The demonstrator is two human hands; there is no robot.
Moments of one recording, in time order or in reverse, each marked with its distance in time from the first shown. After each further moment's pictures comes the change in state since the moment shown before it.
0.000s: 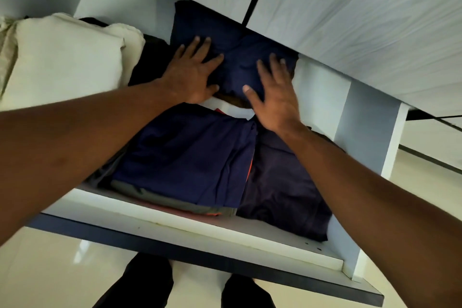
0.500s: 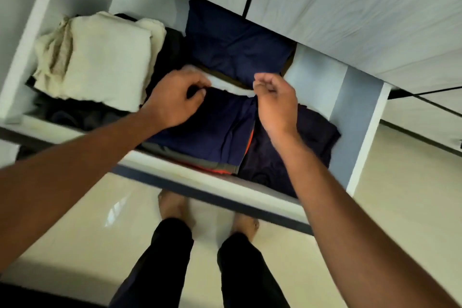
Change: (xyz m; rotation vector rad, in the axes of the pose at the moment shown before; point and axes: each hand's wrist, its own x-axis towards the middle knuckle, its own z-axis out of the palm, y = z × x) left_hand -0.155 0.030 -0.034 -0.603 0.320 0.003; right_hand -0.095 -0.087 -0.075 0.826 0.140 0.392
